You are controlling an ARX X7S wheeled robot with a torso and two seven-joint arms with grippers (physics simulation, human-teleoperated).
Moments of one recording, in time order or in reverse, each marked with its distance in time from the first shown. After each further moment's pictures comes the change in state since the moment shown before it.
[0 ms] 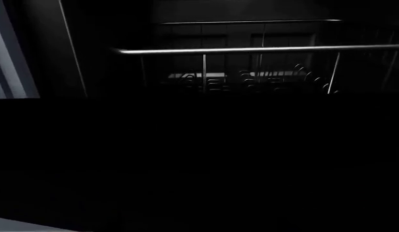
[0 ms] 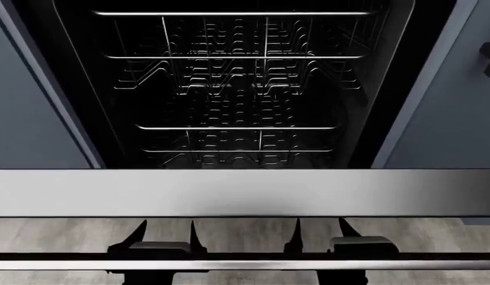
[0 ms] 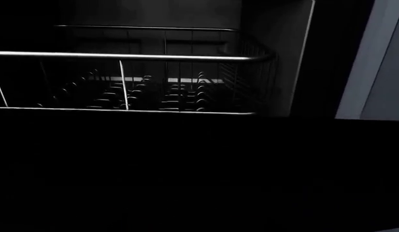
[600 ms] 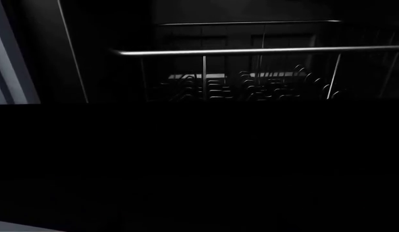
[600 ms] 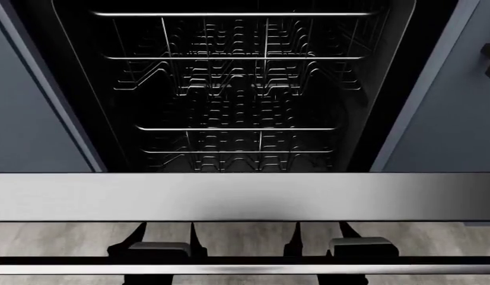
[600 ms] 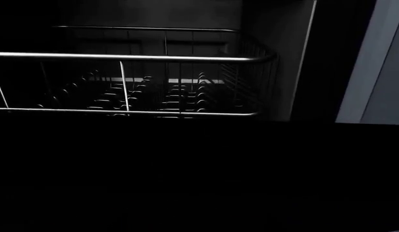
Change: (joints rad) left arm 0.001 -0.004 0.006 0.002 -0.001 0.005 -0.006; right arm -0.003 0.004 -0.007 -0.003 0.003 -0.007 0.004
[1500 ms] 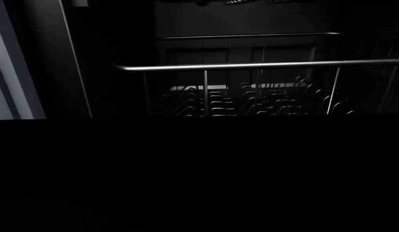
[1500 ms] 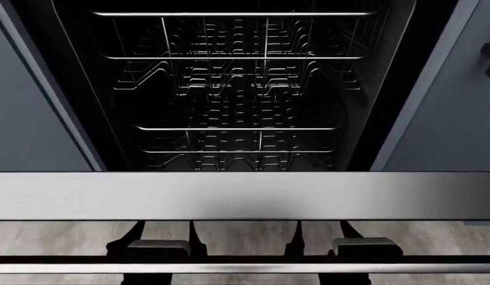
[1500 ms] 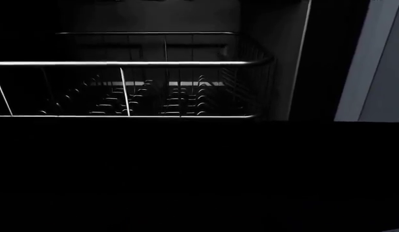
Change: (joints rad) left arm -0.016 -0.001 0.009 -0.016 0.017 0.040 -0.011; right arm -0.008 0.016 -0.005 -0.032 0.030 0.000 0.010
